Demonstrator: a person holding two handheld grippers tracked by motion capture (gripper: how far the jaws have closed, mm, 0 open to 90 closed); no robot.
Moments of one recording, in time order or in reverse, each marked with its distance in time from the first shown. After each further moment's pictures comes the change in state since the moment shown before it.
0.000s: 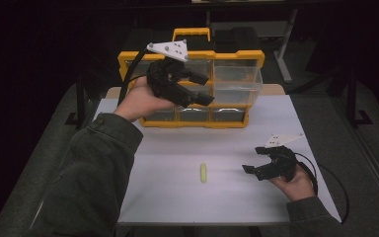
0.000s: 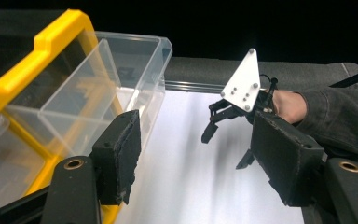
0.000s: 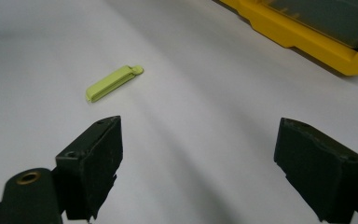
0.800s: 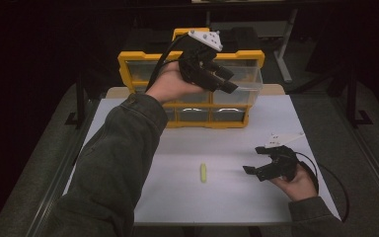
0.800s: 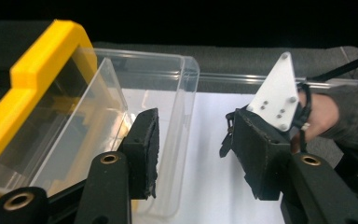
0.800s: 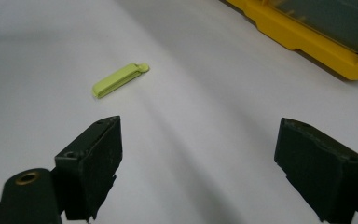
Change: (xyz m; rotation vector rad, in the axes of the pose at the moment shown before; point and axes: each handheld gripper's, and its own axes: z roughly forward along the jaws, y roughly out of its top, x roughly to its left) left arm 0.032 0.035 0.054 0.053 -0.047 0.030; right arm 0.001 0.003 -0.004 0.010 0.010 -0.036
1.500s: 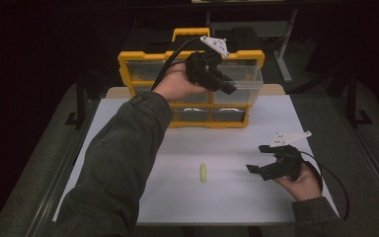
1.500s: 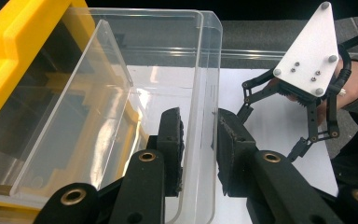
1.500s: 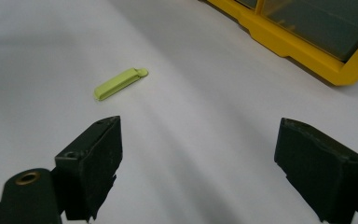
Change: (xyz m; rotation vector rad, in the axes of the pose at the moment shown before) left arm 0.017 -0.007 0.029 0.117 -0.002 0.020; right arm -0.001 0.001 -0.012 -0.020 -0.001 -0.005
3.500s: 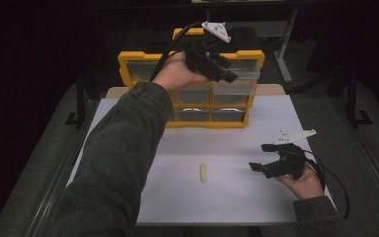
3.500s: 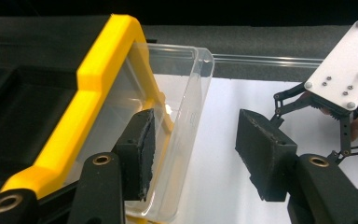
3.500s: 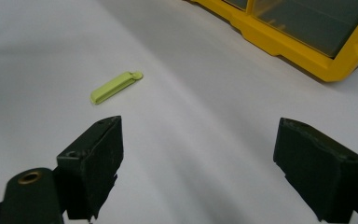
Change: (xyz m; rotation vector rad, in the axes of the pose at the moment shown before) left arm 0.011 0.019 -0.011 -0.005 0.107 -0.006; right arm -0.008 -0.002 -0.004 -0.016 0.004 0.031
